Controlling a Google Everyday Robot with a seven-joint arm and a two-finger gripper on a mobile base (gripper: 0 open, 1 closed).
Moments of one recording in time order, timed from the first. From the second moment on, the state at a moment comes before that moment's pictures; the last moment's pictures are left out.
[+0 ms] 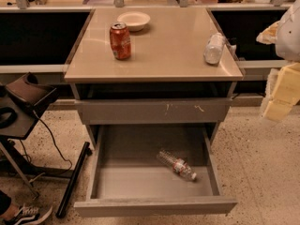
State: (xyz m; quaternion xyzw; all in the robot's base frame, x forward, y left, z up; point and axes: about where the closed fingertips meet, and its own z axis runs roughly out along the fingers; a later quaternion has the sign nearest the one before) arm 0.438 -0.217 0.976 -0.60 0.78 -0.03 0.16
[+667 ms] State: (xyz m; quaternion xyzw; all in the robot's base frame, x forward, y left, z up) arm 0.439 -0.212 0.973 -0.61 0.78 -0.03 0.16
